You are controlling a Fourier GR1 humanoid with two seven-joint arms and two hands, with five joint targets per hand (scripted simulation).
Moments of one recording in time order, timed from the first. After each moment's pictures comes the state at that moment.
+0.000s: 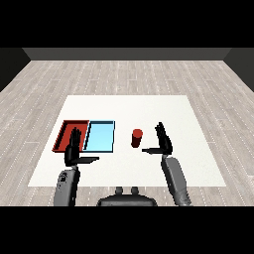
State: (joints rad) left arm 0.02 0.05 0.08 -1.62 0.05 -0.04 -0.36; right arm -0.21 -0.01 0.00 -1.30 -0.11 0.02 -0.32
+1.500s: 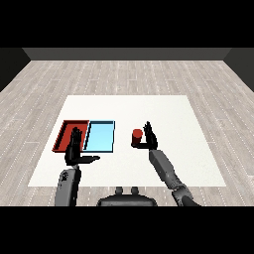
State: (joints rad) left arm 0.01 0.04 0.07 -1.61 0.08 -0.04 -0.37; right arm -0.51 0.00 0.13 -0.72 -0.39 -0.08 -0.60
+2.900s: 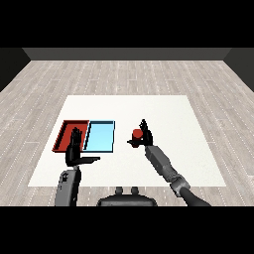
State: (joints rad) left arm 0.03 0.04 0.06 -1.63 0.07 -0.03 -0.37; right arm -0.67 0.00 0.25 -0.52 -0.56 -0.12 -0.64
